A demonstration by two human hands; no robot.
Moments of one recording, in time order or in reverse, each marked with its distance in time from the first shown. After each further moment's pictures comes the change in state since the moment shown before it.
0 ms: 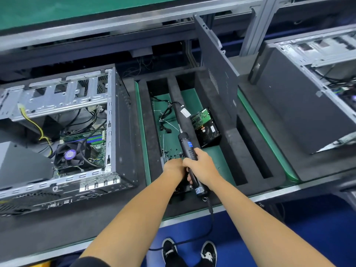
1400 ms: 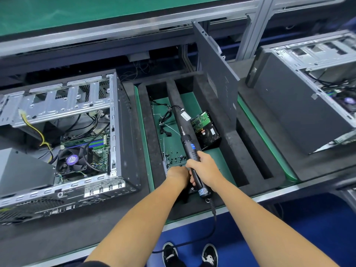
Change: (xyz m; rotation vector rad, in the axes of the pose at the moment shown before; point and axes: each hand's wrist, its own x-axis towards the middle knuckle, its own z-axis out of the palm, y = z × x) left_hand -0.017 0.000 0.005 0.228 0.015 0.159; right_hand 0.005 0.005 0.000 0.050 -0.010 0.008
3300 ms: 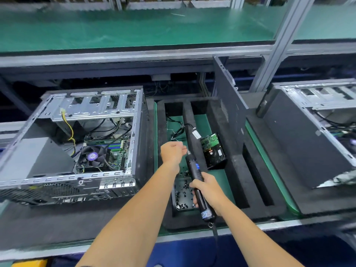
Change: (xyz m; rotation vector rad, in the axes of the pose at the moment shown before) left_hand -0.012 -0.045 -0.072 -2.021 0.735 -0.528; right_hand -0.034 -0.016 -0.005 -0.006 -0.147 0.031
